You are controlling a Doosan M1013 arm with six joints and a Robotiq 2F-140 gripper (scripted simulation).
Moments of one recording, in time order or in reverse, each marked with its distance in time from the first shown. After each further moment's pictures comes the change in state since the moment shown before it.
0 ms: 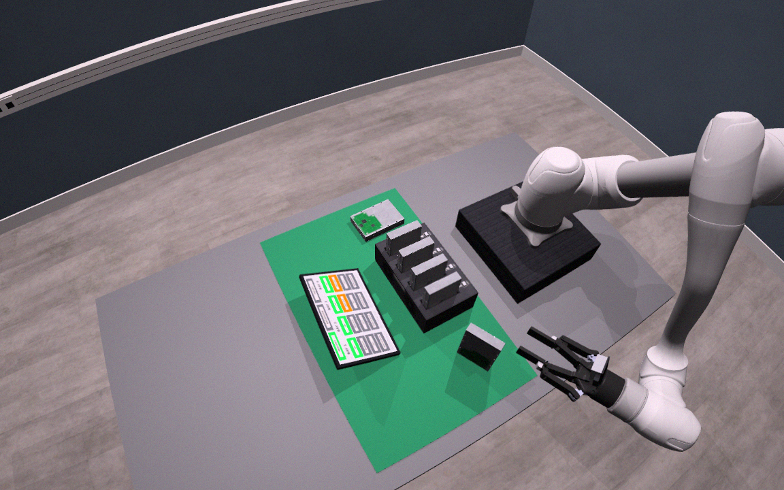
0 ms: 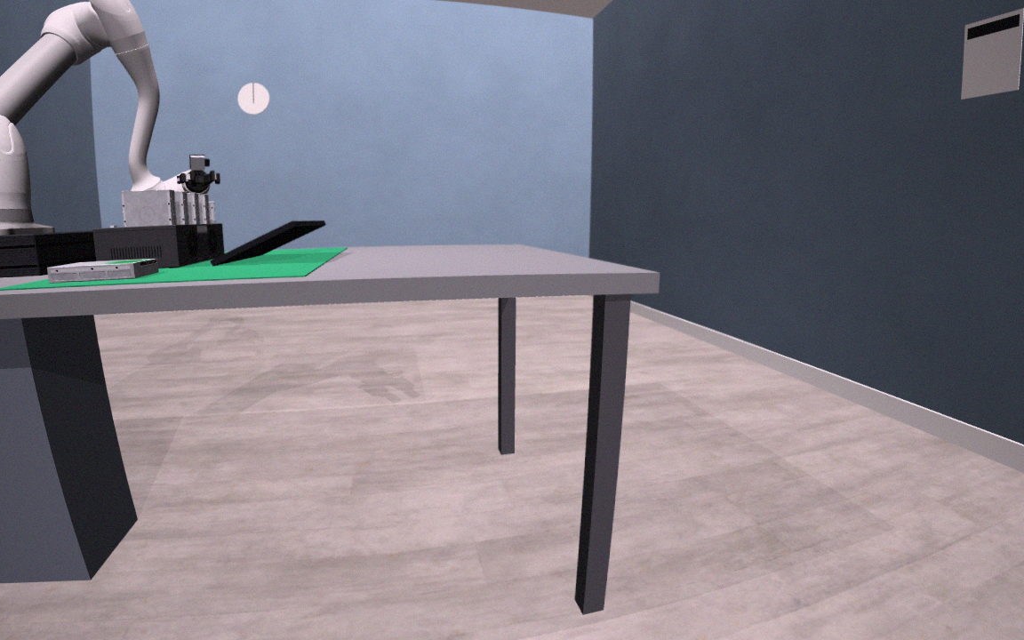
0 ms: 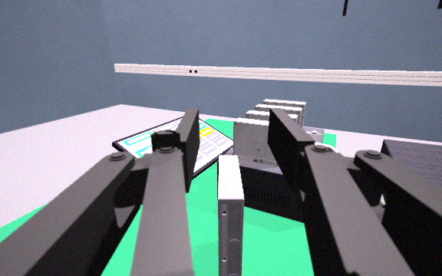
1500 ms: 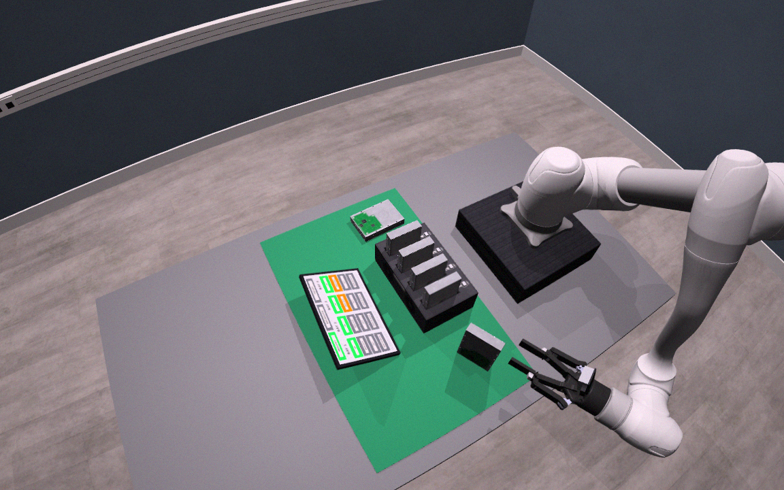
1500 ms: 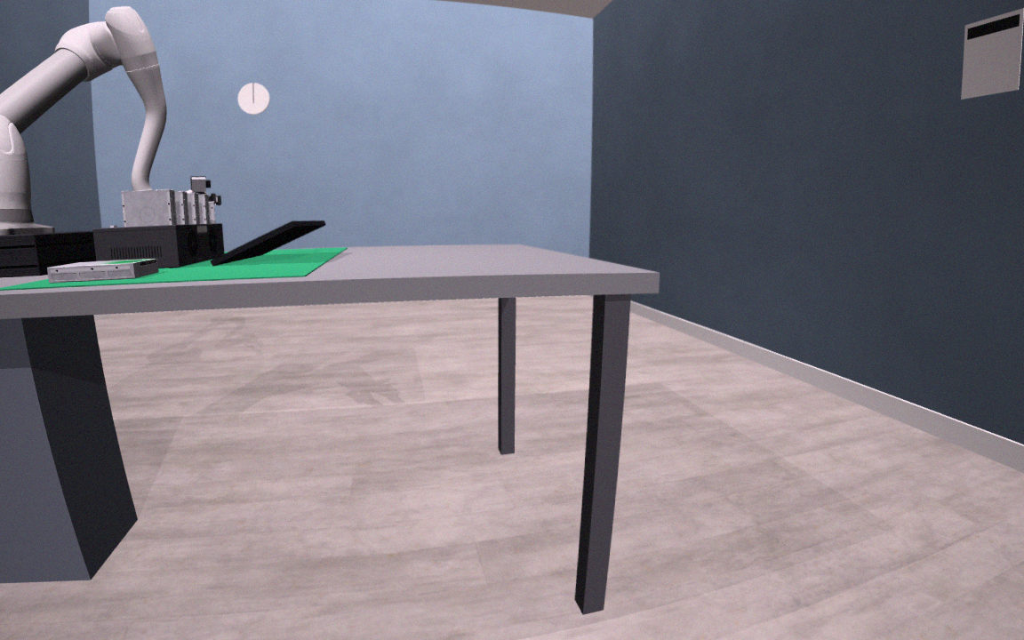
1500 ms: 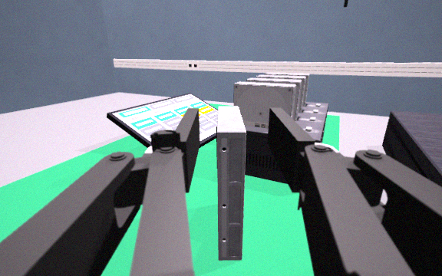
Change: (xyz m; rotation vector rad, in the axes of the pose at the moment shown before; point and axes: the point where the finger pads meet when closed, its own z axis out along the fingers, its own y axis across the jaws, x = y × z) arm -0.069 0.000 0.000 0.000 0.002 0.000
